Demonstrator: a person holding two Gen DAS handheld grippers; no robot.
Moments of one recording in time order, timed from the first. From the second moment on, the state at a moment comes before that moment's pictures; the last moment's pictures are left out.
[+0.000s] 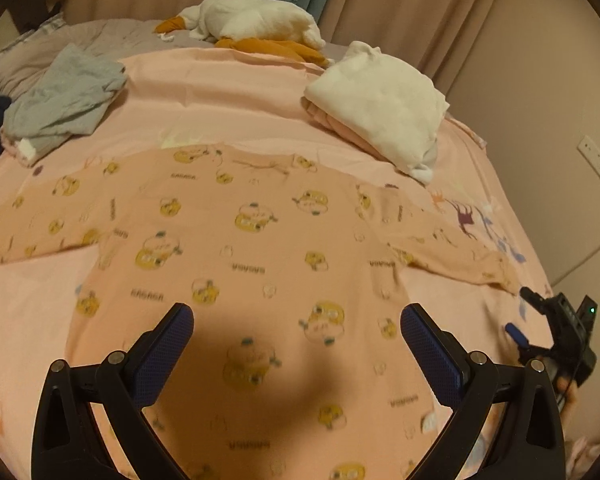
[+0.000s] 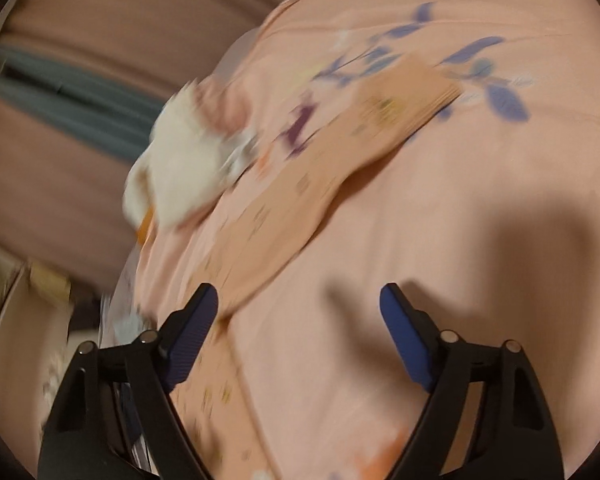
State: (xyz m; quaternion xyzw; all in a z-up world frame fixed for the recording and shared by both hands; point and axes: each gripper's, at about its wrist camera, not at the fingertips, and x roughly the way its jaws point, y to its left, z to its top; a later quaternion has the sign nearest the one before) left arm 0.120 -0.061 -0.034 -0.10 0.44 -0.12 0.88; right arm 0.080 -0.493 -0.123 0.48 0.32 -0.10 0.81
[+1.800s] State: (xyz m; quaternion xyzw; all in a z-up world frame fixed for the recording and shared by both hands) left arm 0.149 0.171 -0.055 -0.23 0.43 0.08 0.87; right arm 0.328 -0.041 -0.084 -0.10 0.44 0.16 0.88
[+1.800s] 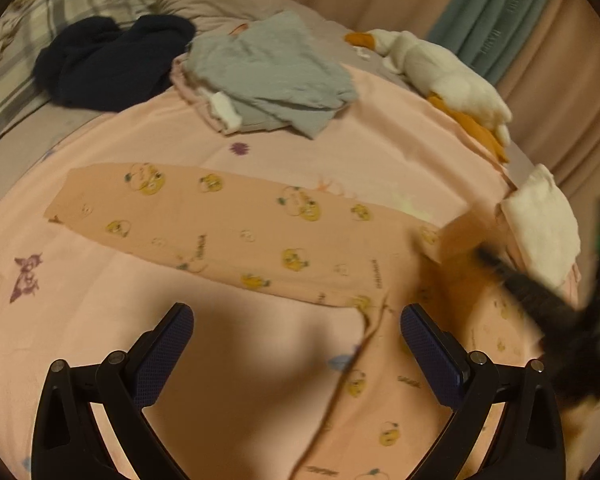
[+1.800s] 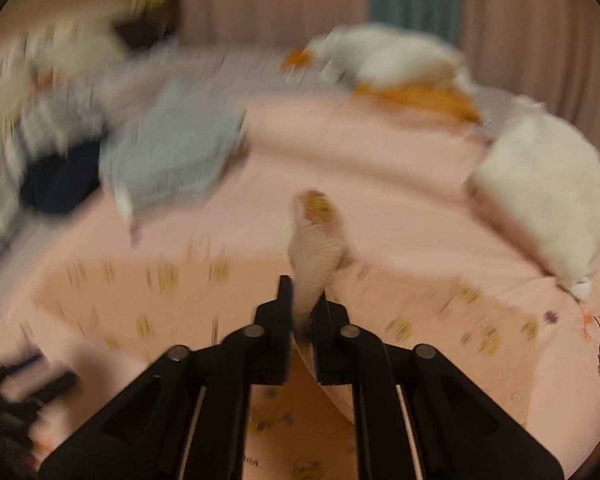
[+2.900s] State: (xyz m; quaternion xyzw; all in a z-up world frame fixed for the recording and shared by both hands) left arm 0.229 0.130 -0.106 -0.32 0.46 -0.06 0.83; right arm 0.269 -0.310 -0.123 0.16 0.48 0.09 0.86
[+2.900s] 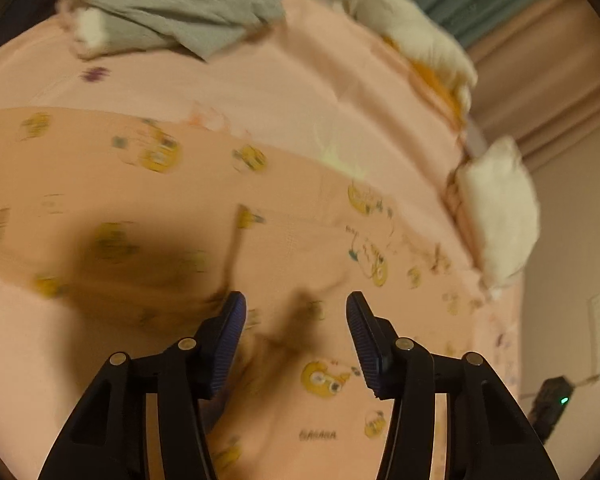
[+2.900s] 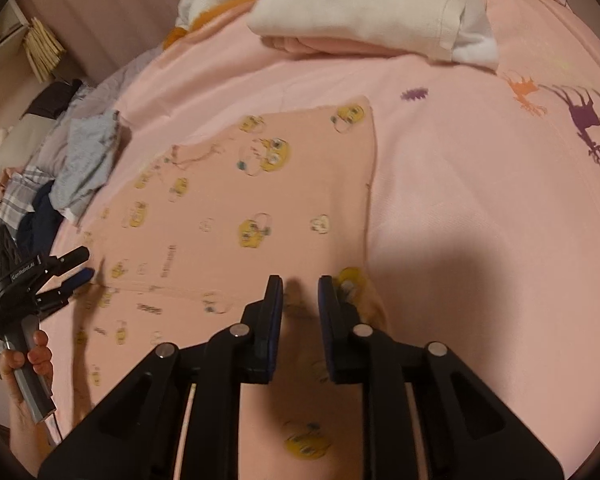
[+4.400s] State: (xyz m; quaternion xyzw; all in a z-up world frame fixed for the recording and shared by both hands) left arm 0.212 0.161 0.036 -0.22 0.32 0.05 0.92; right arm 0.207 -0.275 -0.113 0.20 0.46 0.16 0.85
